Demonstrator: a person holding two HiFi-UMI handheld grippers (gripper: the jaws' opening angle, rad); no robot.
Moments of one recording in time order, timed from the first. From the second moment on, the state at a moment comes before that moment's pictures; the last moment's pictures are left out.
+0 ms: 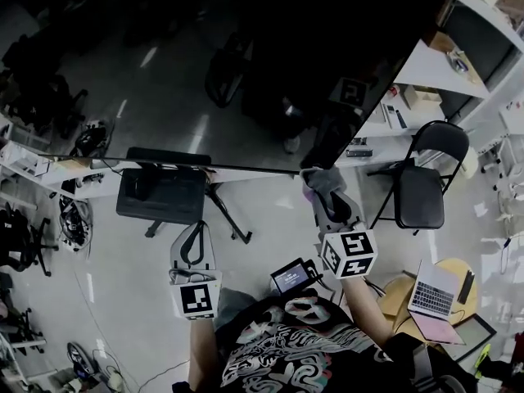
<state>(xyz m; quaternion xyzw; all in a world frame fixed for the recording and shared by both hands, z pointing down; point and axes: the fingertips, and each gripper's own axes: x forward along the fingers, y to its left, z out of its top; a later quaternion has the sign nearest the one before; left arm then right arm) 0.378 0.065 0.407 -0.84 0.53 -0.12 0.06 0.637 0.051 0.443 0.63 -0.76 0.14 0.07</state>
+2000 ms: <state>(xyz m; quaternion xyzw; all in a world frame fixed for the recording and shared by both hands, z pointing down) 0.285 0.063 0.406 -0.81 0.57 -0.14 0.05 0.549 0.019 0.439 0.58 -0.79 0.14 0.09</state>
